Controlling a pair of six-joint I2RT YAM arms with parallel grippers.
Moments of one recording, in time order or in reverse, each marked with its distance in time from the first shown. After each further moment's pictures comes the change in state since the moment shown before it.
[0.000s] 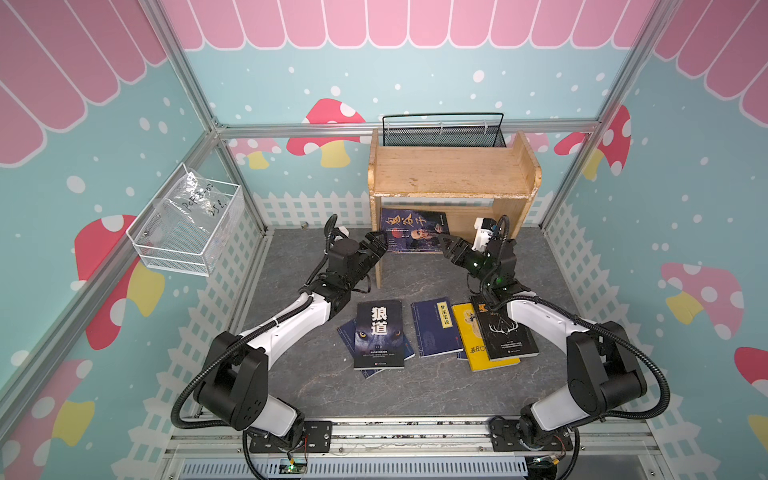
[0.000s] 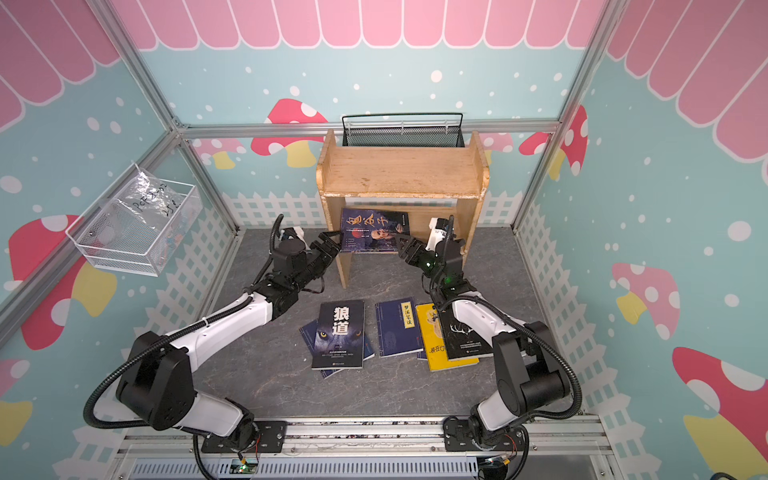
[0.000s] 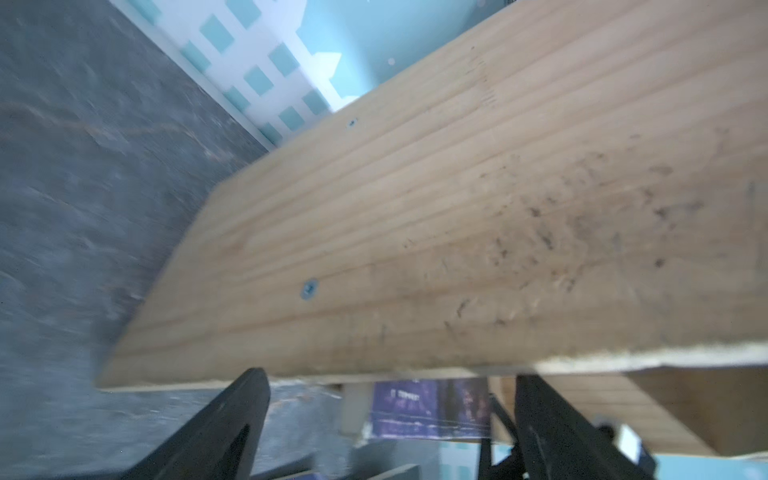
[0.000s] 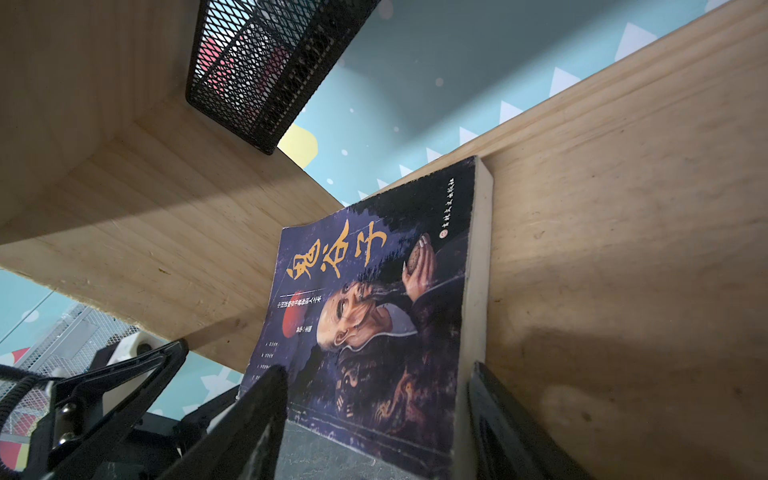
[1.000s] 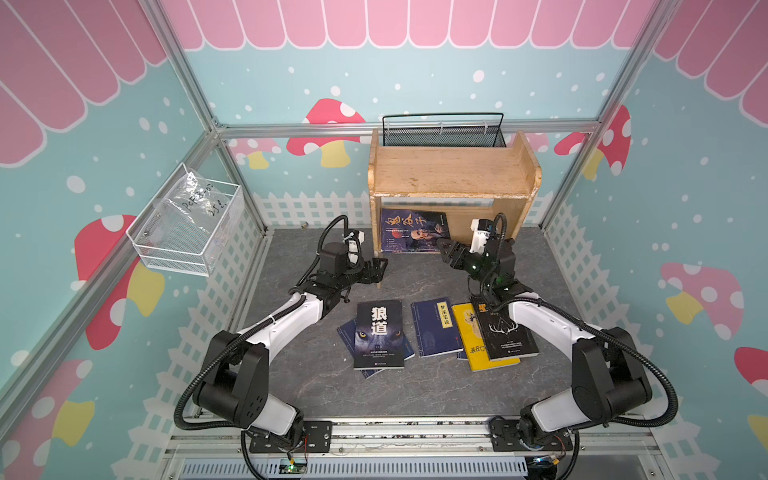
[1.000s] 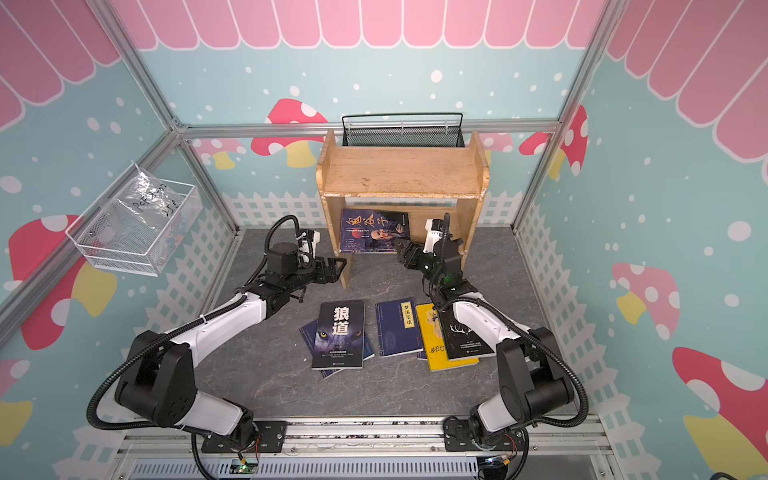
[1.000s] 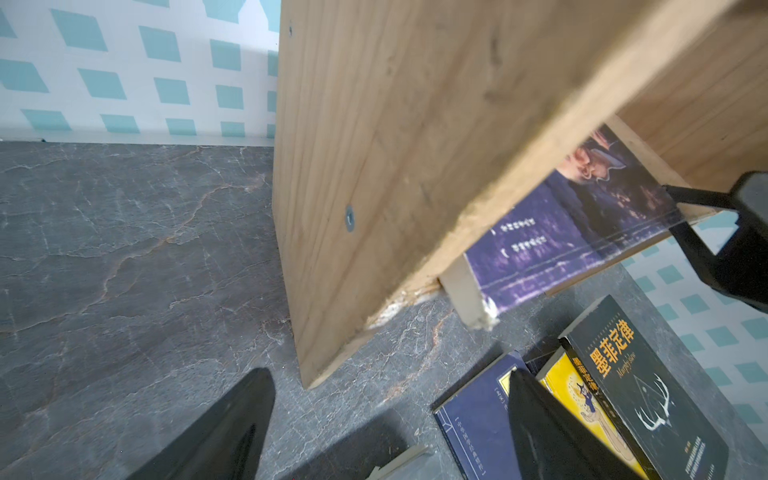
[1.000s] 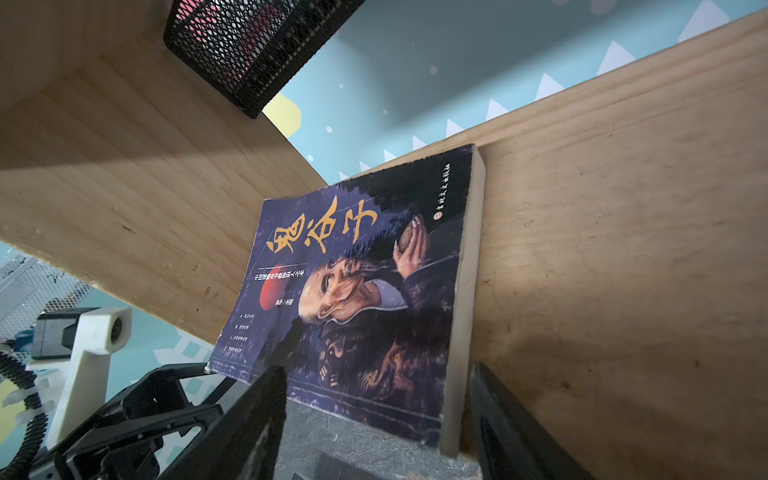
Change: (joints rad) left arm 0.068 0.021 -0.049 -0.087 0.238 0.744; right arm 0.014 -0.039 0.011 -0.121 0.035 -0.142
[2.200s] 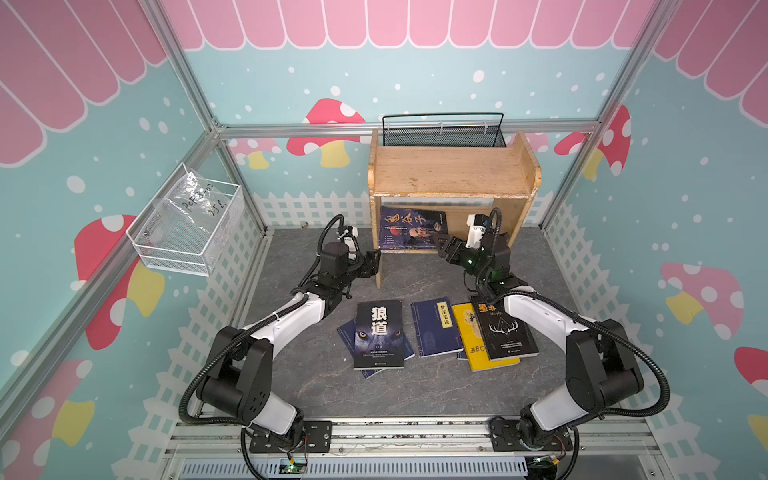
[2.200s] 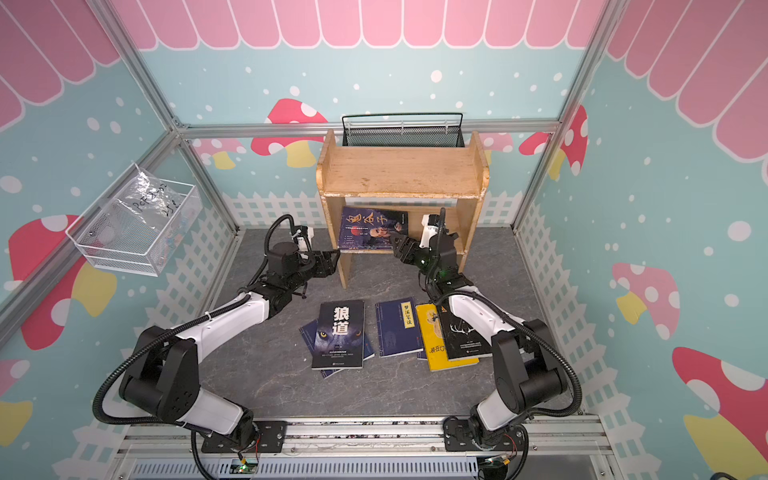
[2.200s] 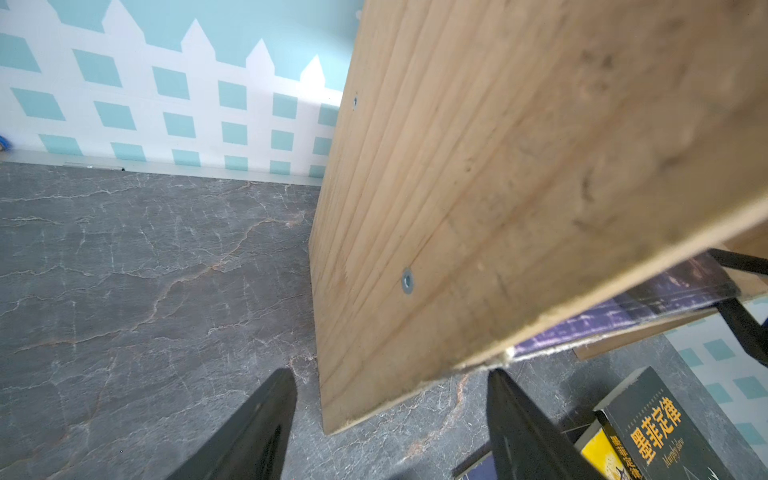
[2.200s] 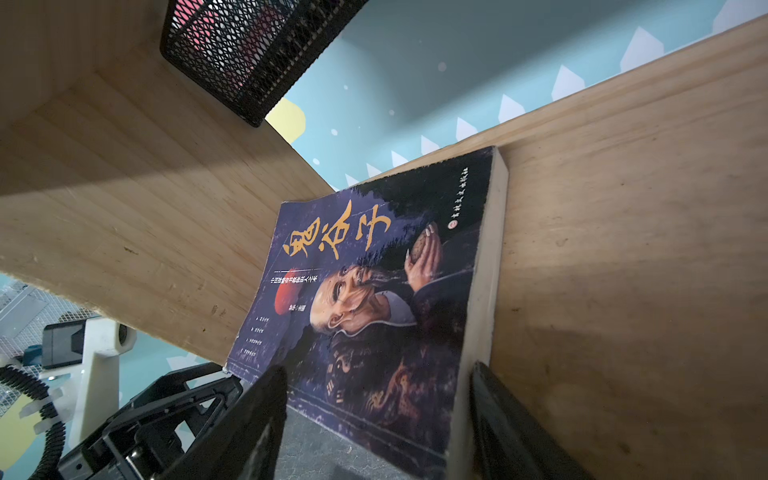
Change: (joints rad) left arm 0.000 0.025 -0.013 0.105 -0.122 -0.056; right arm 0.016 0.057 0.071 -0.012 -0.006 0.041
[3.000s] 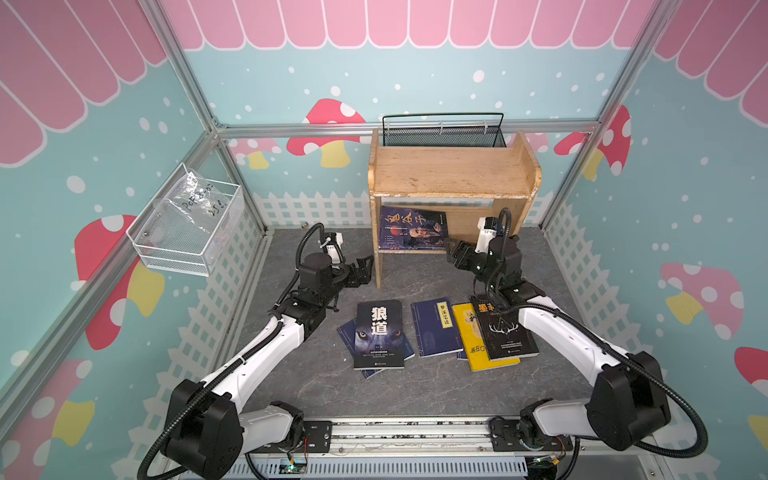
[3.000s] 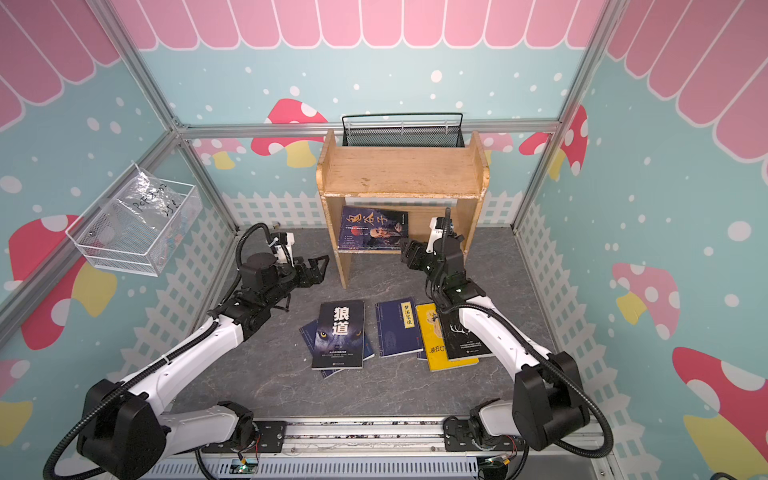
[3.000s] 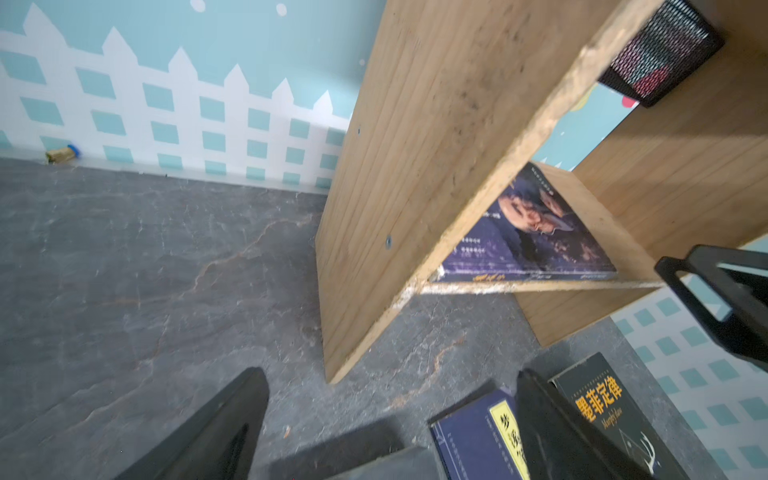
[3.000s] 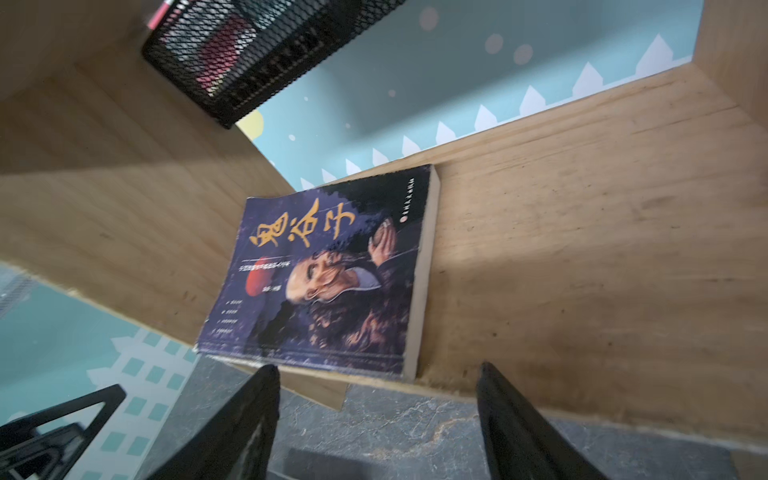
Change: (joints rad) left arm 0.000 -0.314 -0.127 -0.169 -0.011 -0.041; right arm 0.053 -0.234 -0.052 -0.256 0.179 -0.114
